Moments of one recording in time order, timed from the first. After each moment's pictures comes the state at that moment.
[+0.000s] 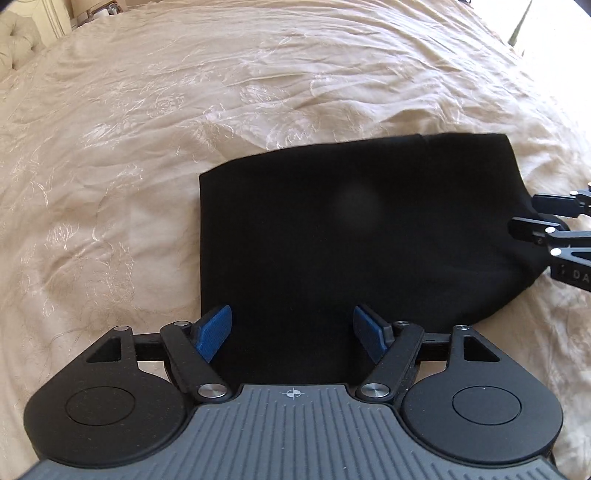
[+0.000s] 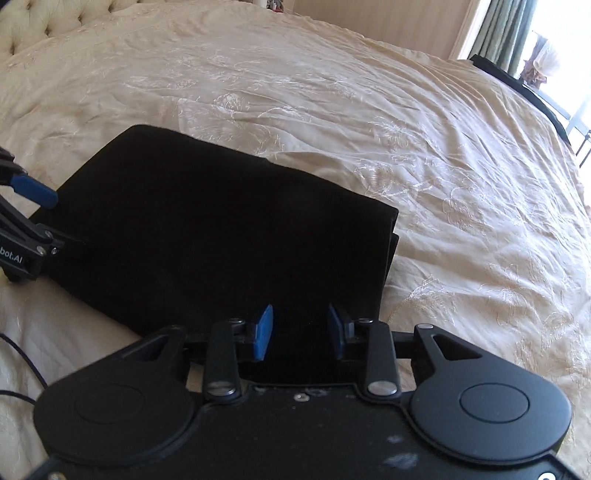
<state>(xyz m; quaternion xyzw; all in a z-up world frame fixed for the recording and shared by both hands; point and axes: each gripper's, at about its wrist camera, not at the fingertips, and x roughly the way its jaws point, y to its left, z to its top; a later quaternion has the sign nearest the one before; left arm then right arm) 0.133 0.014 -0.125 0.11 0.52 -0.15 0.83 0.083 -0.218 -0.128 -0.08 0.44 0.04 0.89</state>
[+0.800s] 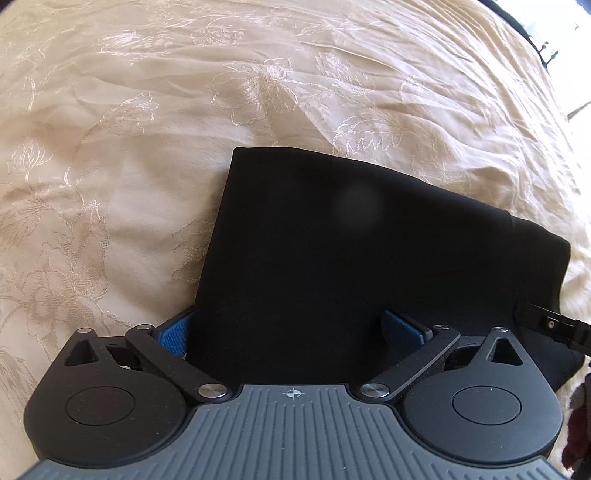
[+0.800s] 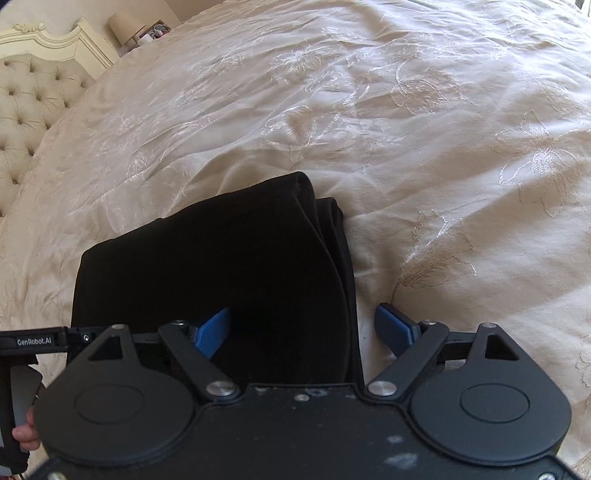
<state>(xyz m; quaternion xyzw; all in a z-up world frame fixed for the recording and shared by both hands) 0.190 0.028 -0.173 -0.05 0.58 -0.09 0.81 0.141 -0.288 -0.183 0.21 0.51 0.00 0.84</state>
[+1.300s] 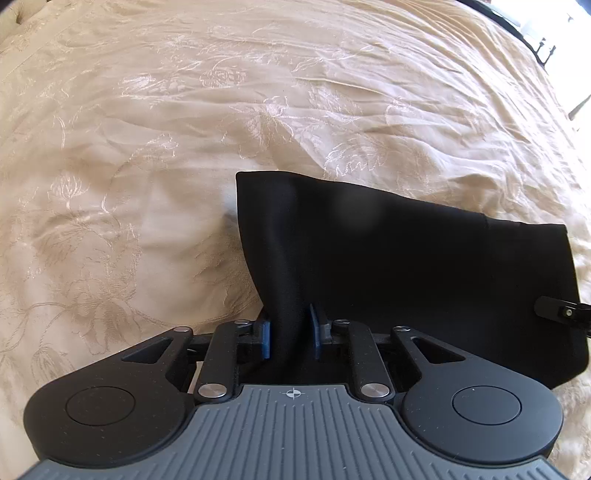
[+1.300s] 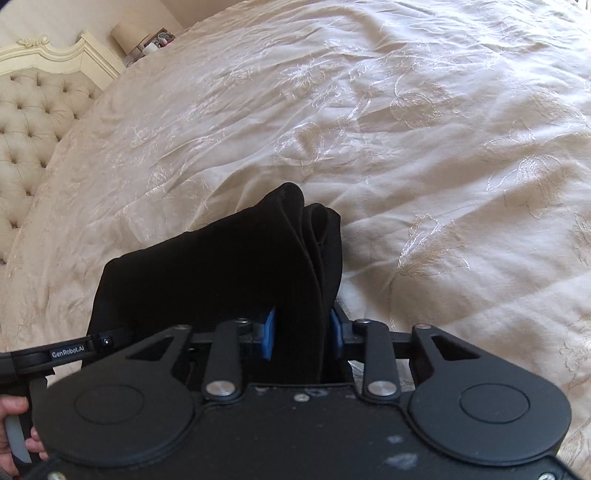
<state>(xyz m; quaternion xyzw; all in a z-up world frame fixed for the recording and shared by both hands) 0.169 0.018 -0.134 -0.01 0.55 -0.08 0.83 0.128 -0.298 -0.150 0.25 0.50 0.01 0.83</state>
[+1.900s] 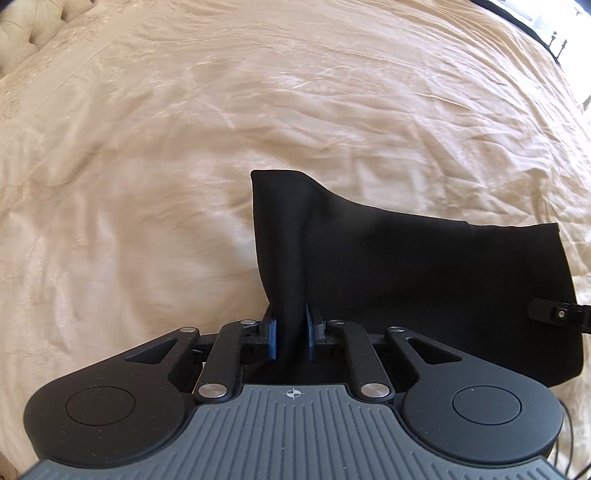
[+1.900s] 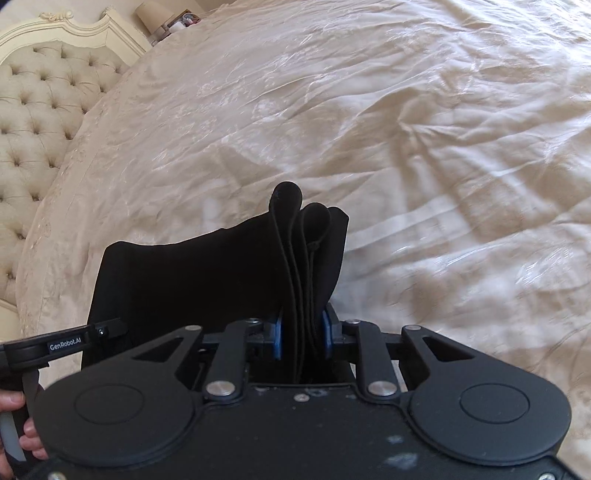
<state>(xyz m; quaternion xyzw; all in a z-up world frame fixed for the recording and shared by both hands) 0.136 0.202 -0.094 0.03 0.55 -0.05 0.83 0.096 -0.110 -0.122 0.24 0.52 0.04 0.82</state>
